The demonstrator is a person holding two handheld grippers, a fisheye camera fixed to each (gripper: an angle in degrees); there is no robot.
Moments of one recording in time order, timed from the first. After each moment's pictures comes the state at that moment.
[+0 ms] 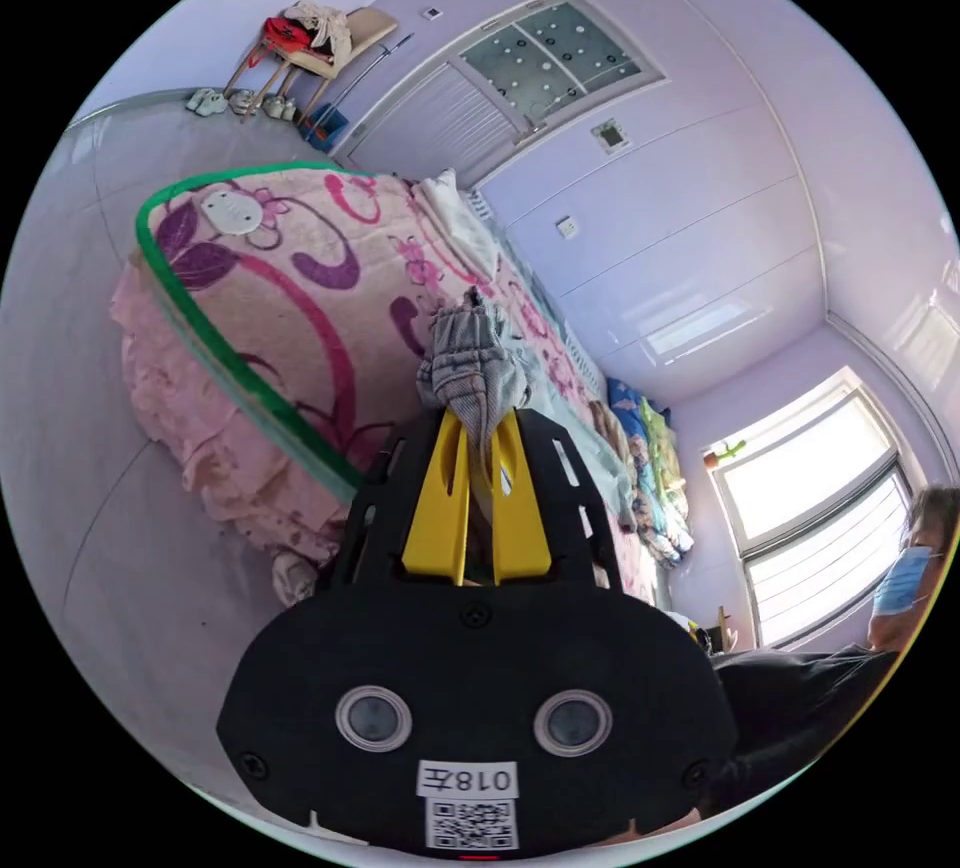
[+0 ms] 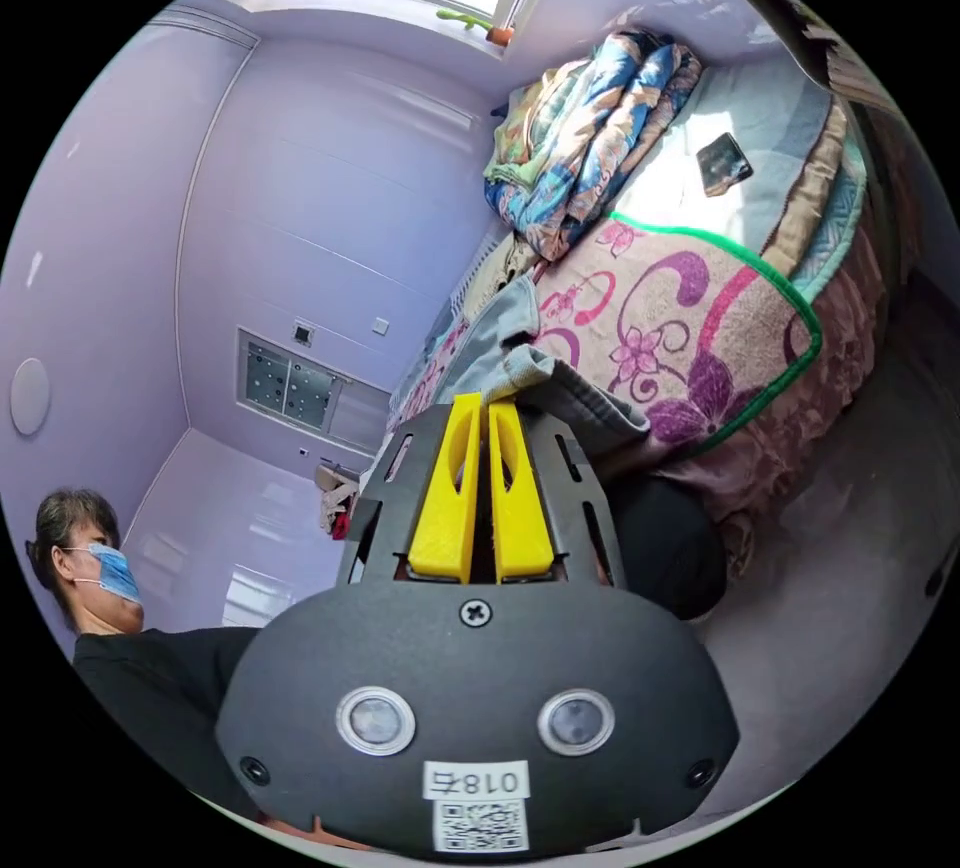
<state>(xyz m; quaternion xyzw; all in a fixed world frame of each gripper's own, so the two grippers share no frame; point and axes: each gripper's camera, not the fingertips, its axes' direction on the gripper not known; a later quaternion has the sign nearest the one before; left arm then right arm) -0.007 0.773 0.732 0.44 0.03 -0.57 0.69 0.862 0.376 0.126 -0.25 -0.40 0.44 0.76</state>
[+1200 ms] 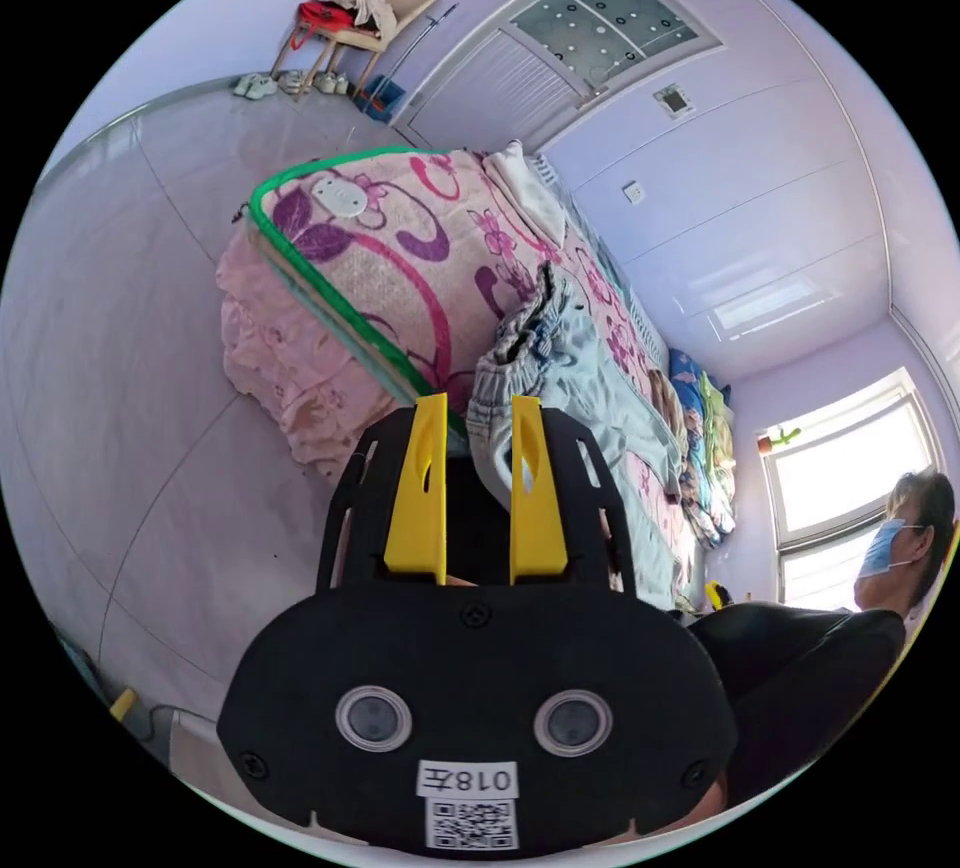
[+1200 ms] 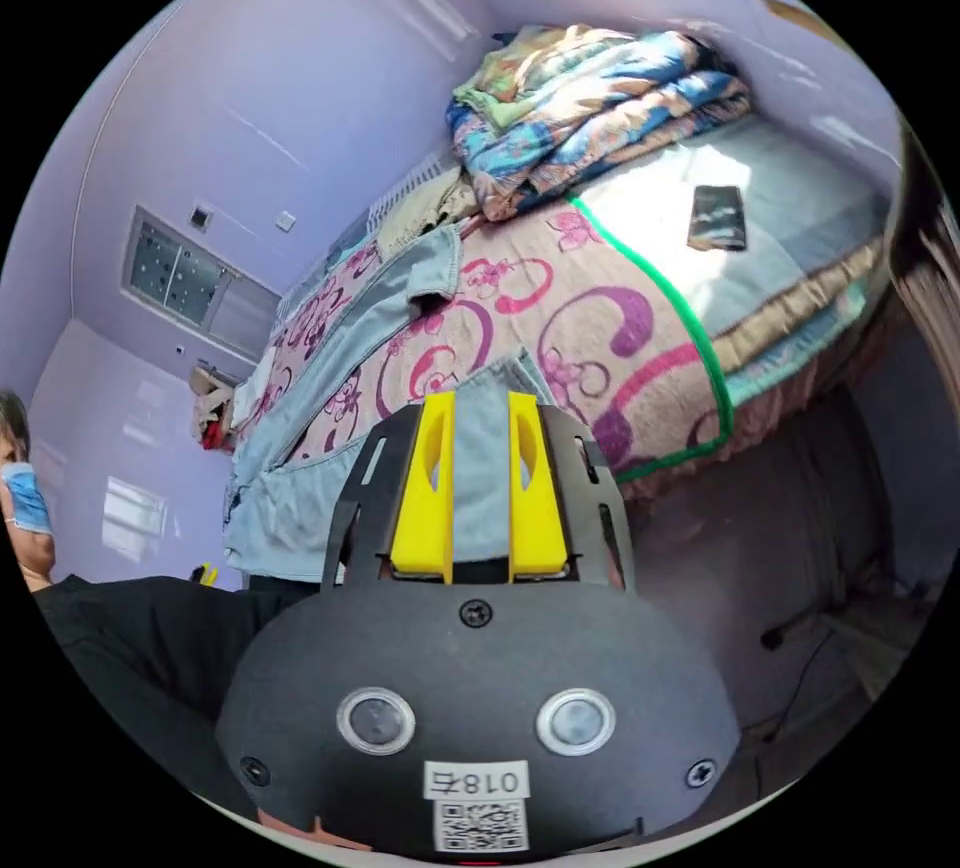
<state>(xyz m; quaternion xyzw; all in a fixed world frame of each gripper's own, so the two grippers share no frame) 0.063 0.814 0.692 0.35 0.00 -0.62 0.70 0.759 0.219 0.162 -0.37 -0.32 0.24 0.84</state>
